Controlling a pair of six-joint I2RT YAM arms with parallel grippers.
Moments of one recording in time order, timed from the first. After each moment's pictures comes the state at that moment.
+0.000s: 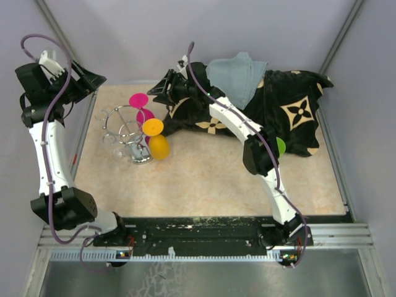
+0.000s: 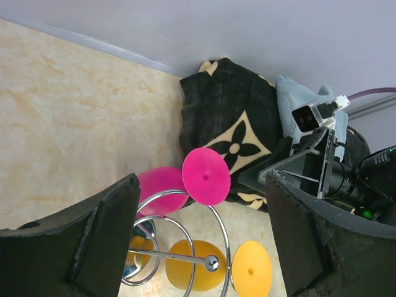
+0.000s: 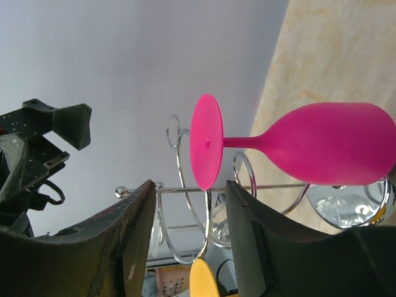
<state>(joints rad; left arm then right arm) 0.34 1.44 1.66 -0.51 0.60 -0.45 0.64 2.33 2.27 -0.14 -0.60 1.16</state>
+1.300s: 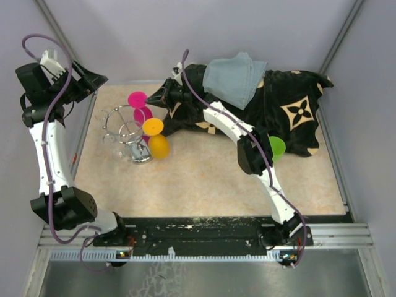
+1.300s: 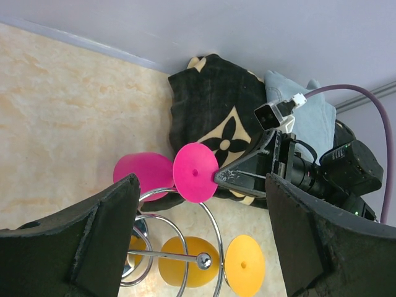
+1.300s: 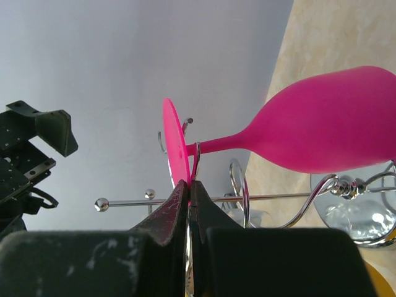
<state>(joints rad) 0.34 1.44 1.65 -0.50 0.65 -0.46 0.67 2.42 2.27 -0.02 -0.62 1.24</state>
